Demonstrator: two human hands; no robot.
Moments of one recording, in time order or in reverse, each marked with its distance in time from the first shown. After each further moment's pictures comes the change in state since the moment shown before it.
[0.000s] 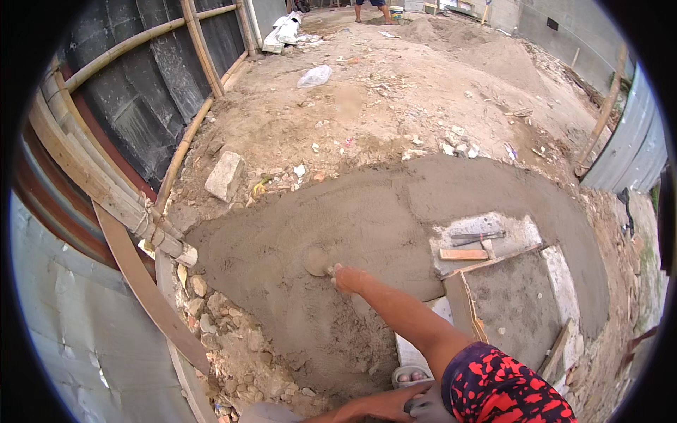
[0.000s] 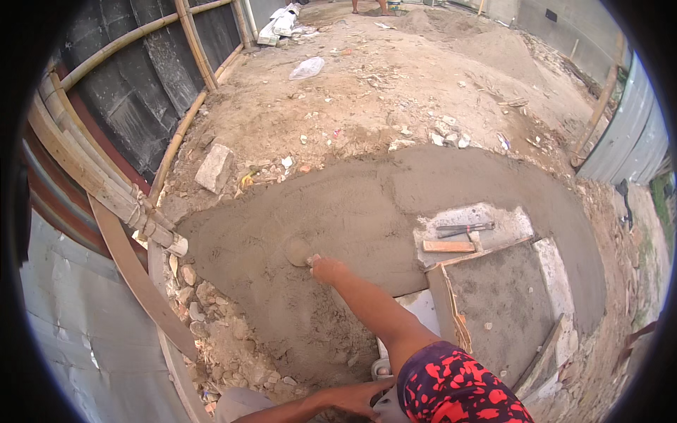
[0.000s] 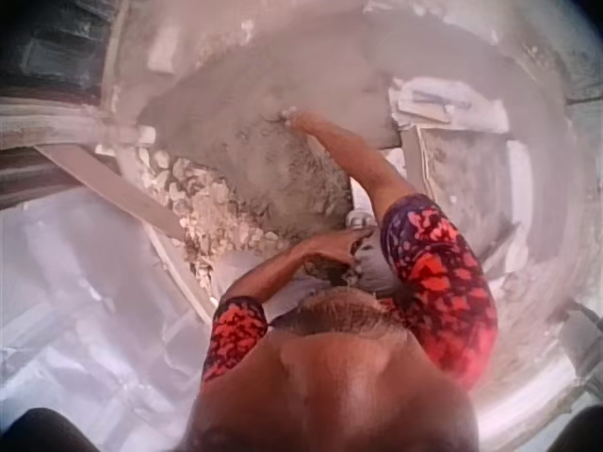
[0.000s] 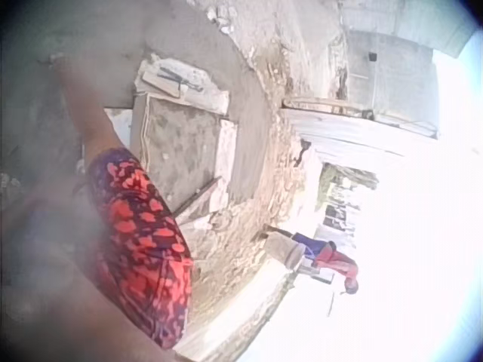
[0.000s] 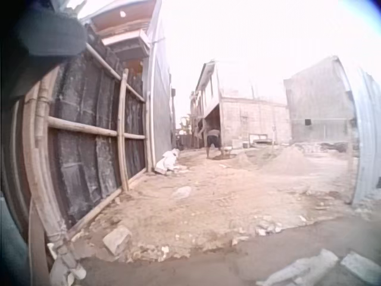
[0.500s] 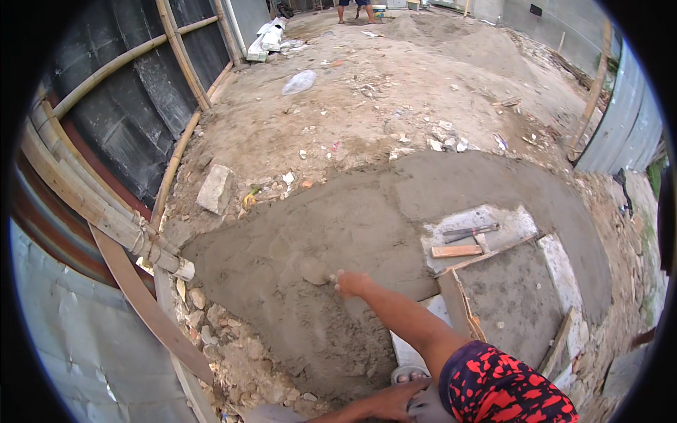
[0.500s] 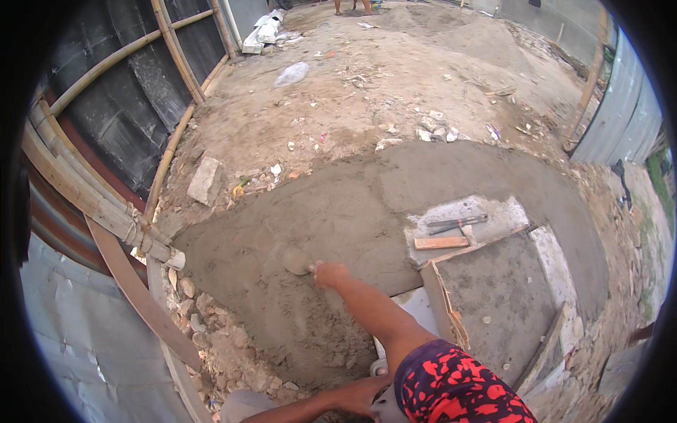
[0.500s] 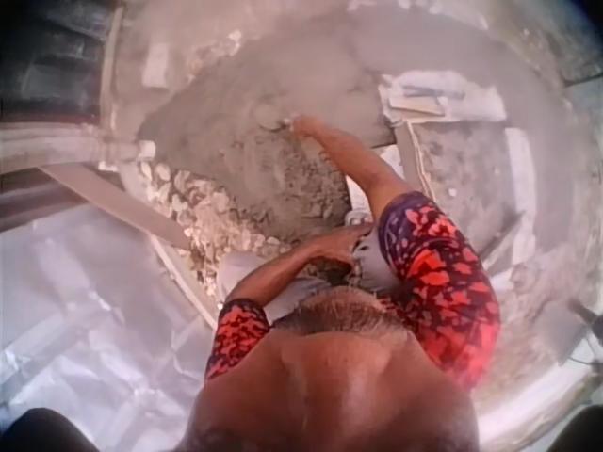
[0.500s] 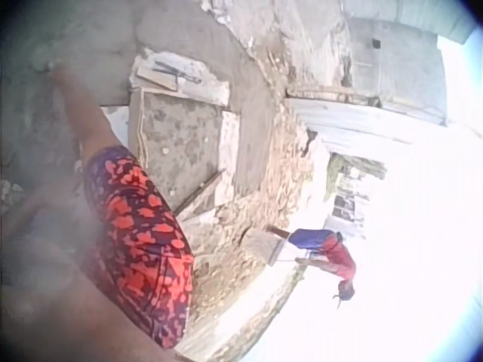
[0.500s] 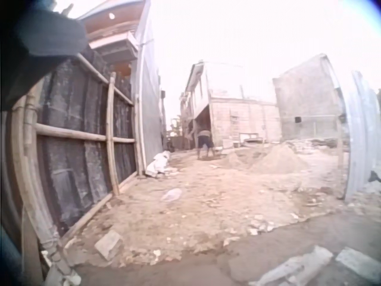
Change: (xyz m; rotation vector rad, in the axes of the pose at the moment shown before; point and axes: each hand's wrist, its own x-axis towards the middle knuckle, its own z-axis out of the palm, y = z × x) left_hand 0.018 0.008 -0.005 0.118 0.020 0.229; right_hand -0.004 0.038 0.003 0.008 0.013 0.060
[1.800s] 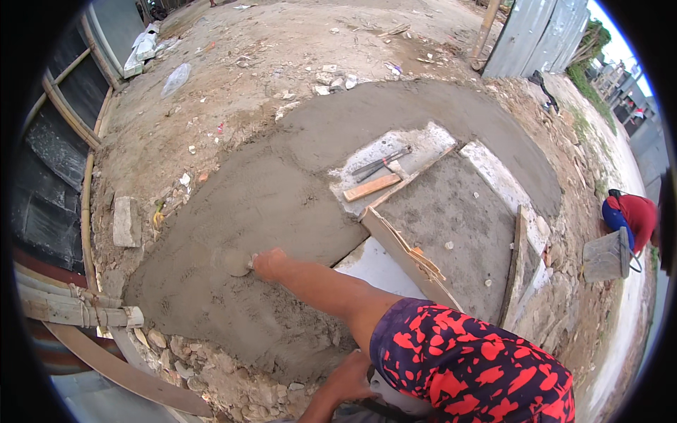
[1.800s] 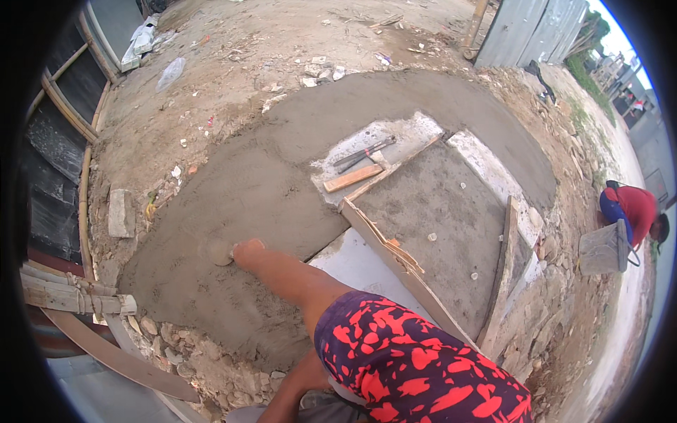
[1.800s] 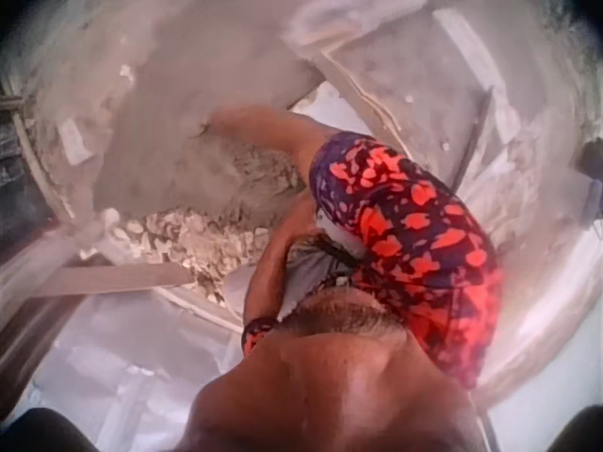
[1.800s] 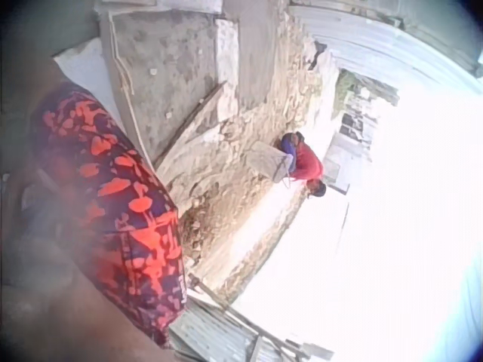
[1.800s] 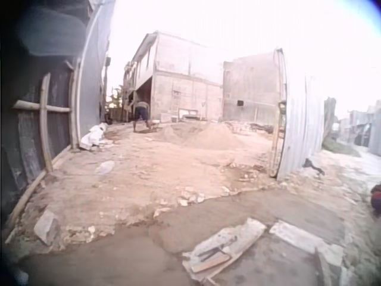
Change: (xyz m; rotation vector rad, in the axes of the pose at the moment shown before) left_hand -0.024 0.013 -0.007 0.145 0.082 -0.062; right_hand -0.019 -0.024 -0.002 0.000 0.119 0.064
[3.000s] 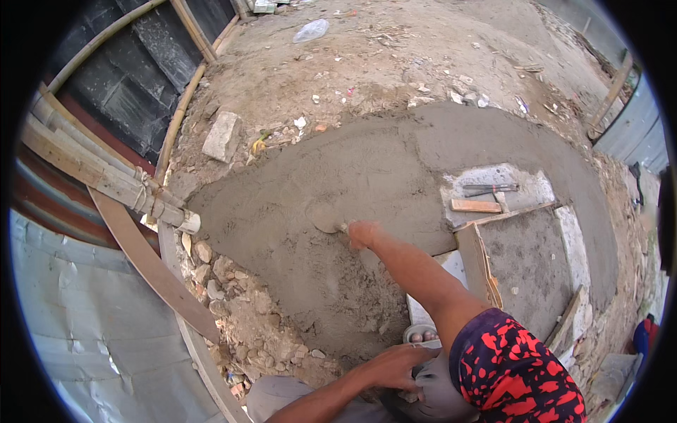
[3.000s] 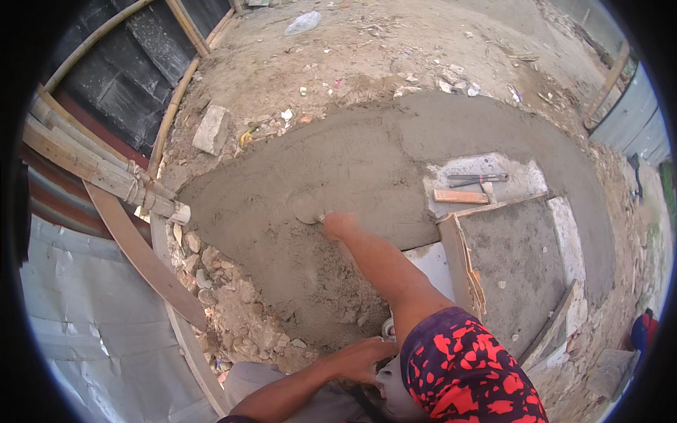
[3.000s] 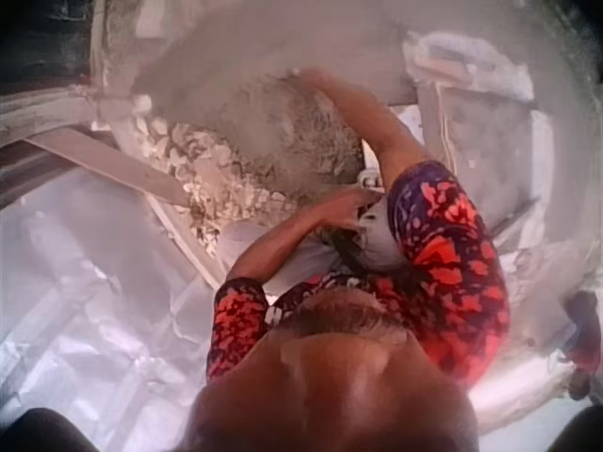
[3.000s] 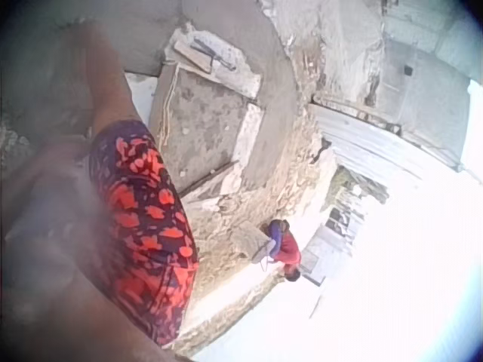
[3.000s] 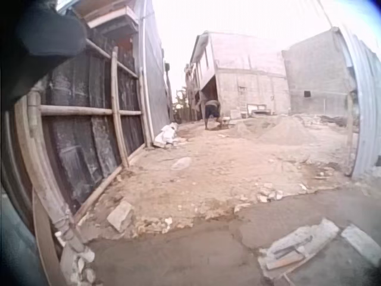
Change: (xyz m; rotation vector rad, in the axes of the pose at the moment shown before) left_hand 0.000 0.003 -0.002 -0.017 0.062 -0.031; right_hand 0.019 0.003 0.001 -0.193 -0.169 -0.035
